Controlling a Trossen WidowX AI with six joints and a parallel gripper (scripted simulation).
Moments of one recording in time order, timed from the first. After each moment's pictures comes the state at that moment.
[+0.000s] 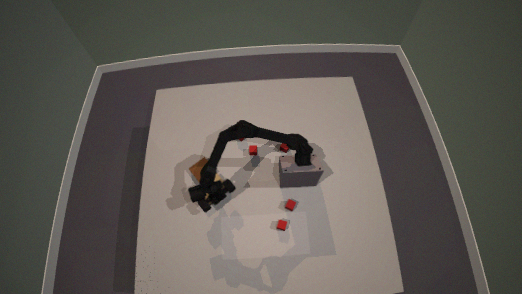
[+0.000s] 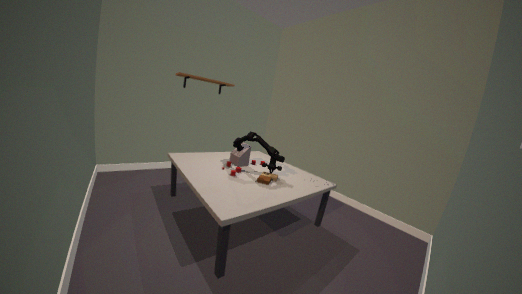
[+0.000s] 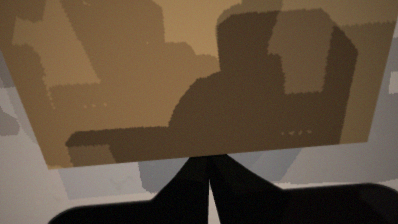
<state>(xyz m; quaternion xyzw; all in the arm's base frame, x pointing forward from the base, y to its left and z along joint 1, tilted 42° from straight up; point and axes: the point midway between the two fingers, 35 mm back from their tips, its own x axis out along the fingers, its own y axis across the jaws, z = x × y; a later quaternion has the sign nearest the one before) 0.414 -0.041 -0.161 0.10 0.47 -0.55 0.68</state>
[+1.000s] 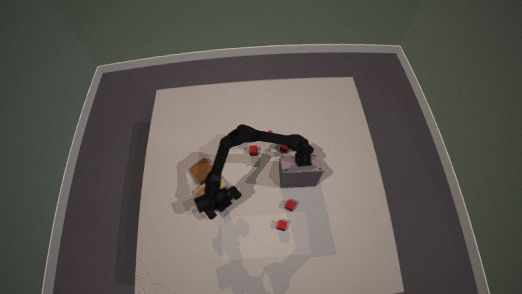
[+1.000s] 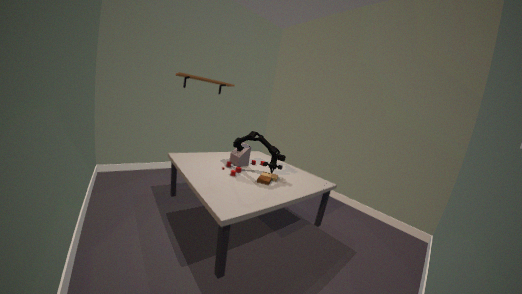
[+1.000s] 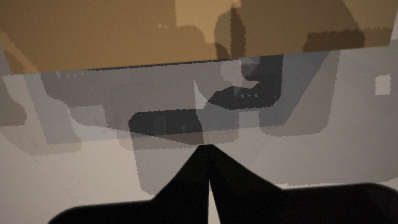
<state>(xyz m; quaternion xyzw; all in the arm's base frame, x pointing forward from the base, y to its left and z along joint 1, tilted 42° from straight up) 0.392 -0.012 -0.183 0.09 0.47 -0.56 0.68</state>
